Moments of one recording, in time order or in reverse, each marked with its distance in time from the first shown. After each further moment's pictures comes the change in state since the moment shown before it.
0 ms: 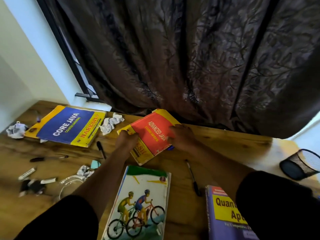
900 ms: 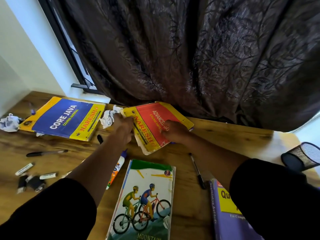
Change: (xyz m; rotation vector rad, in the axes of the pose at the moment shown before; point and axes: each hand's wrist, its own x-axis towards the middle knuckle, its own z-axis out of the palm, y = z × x) left_hand 0.008 0.034 -0.012 -0.516 0.037 -0.092; right_hand 0.010 -0.039 0.008 0.116 -0.080 0.079
